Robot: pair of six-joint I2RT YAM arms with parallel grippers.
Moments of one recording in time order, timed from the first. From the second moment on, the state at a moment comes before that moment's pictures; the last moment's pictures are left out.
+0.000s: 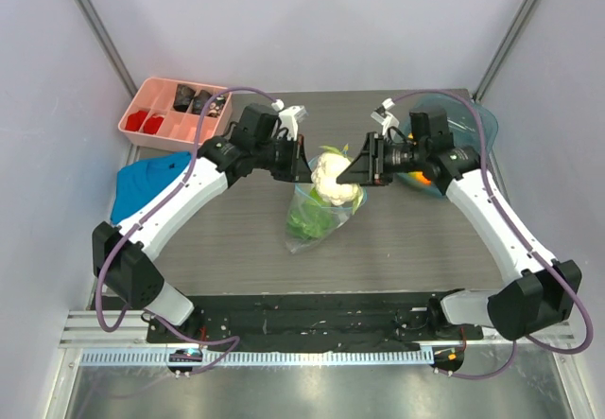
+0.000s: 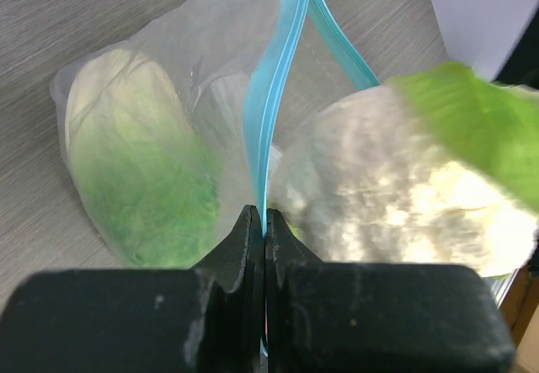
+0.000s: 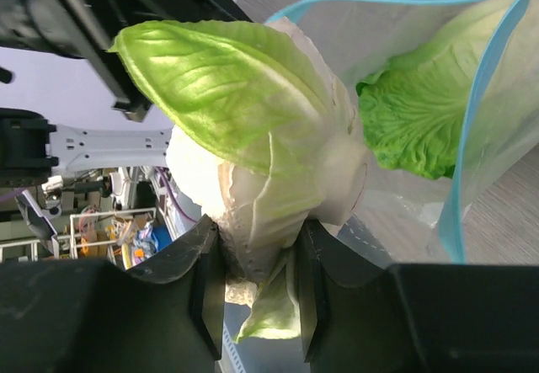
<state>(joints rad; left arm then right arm) -0.62 1.53 1.47 -0.62 0.42 -0.41 0.30 1.28 1.26 -0.62 -0.89 0.53</state>
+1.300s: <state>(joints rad) -0.59 1.53 1.42 -0.56 0.61 -0.47 0.45 1.41 1.40 -0.66 -0.47 0.62</state>
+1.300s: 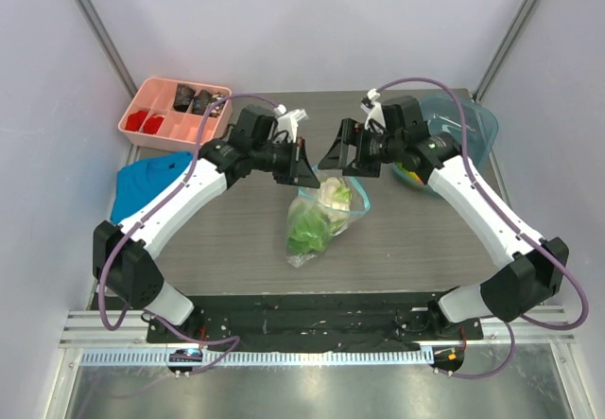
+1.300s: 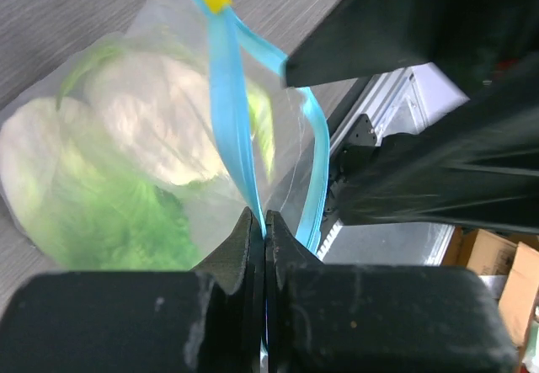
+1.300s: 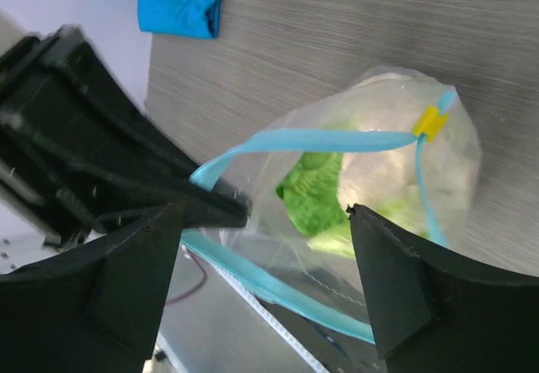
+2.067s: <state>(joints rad) -0.58 1.48 1.36 -0.52 0.63 -0.47 0.36 1.41 1.24 -0.94 -0.56 0.20</state>
